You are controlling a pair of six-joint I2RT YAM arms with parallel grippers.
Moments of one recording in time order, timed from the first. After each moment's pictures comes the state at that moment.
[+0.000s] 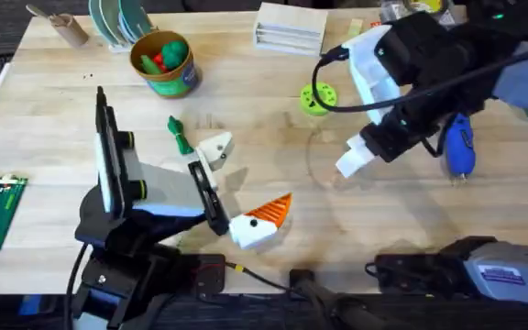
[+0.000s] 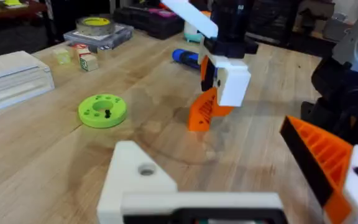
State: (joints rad) left arm -0.25 0.01 0.01 -0.07 0.89 -0.06; right arm 0.39 1.43 1.04 -1.13 -0.07 -0.16
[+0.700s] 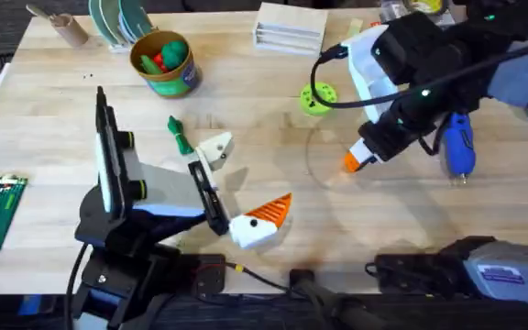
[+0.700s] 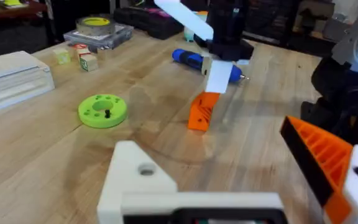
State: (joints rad) left arm -0.25 0.01 0.01 -0.07 0.89 -0.06; right arm 0.39 1.45 1.04 -1.11 -0.08 -0.15
